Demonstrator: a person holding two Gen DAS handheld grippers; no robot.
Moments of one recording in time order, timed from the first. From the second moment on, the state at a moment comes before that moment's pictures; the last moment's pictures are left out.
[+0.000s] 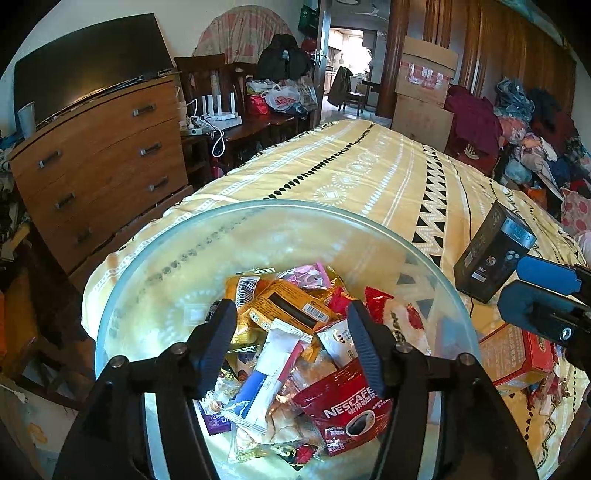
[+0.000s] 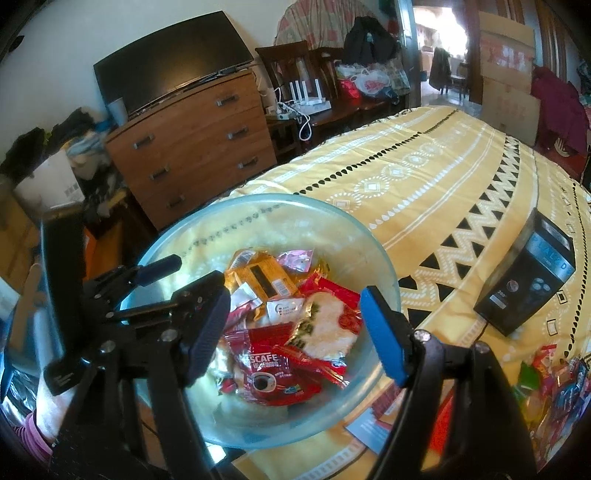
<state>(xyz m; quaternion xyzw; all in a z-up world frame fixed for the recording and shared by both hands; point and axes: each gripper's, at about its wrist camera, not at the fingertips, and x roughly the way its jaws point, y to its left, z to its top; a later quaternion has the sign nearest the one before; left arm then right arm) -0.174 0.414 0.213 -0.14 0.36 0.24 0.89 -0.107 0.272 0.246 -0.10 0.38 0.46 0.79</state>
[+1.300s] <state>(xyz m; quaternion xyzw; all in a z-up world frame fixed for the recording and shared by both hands) -0.104 0.038 0.200 0.05 0.33 -0.17 0.93 -0.179 -0.094 0.148 0.05 0.42 0.22 0.88</state>
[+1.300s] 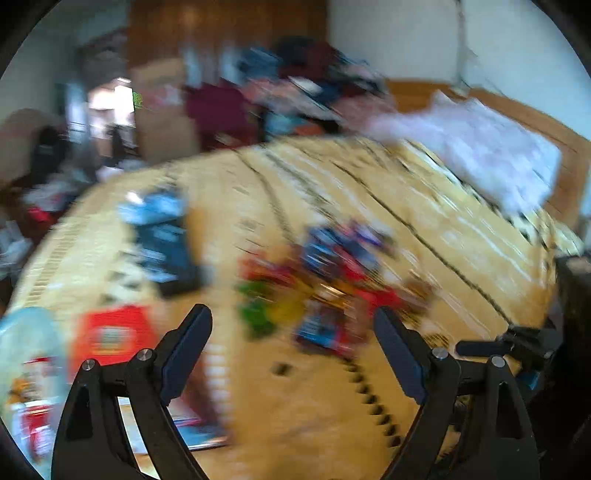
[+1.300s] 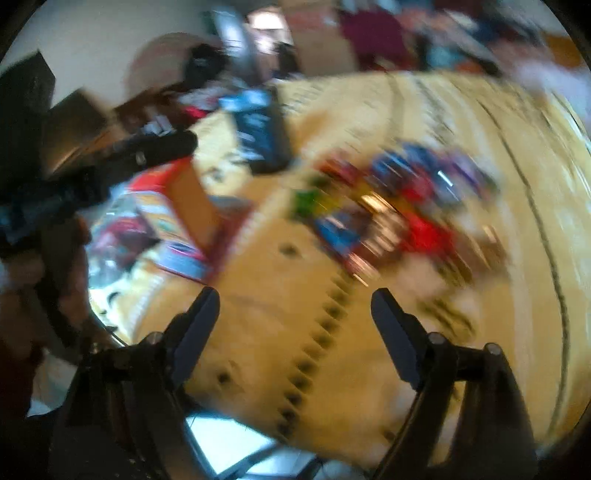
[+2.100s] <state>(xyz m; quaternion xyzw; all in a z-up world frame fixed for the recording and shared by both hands) 0.010 -0.030 0.051 0.07 0.43 -0.22 0.87 -0.174 -0.198 0.107 0.09 0.44 0.14 0.88</state>
